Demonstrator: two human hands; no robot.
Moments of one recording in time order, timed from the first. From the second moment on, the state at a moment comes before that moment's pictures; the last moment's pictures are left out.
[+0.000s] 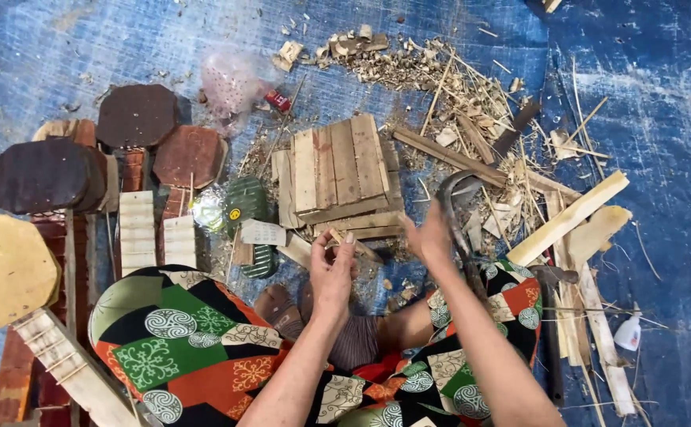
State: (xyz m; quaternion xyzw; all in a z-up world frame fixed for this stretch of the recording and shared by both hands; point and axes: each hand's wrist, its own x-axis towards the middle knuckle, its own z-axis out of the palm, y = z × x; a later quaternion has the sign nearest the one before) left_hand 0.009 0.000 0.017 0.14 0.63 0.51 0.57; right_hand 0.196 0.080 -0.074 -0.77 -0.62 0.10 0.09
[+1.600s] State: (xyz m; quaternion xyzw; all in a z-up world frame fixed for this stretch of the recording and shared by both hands) left_hand 0.002 -0.002 0.030 0.17 0.61 0.47 0.61; right_hand 0.136 0.130 -0.145 -0.48 0.11 0.75 0.44
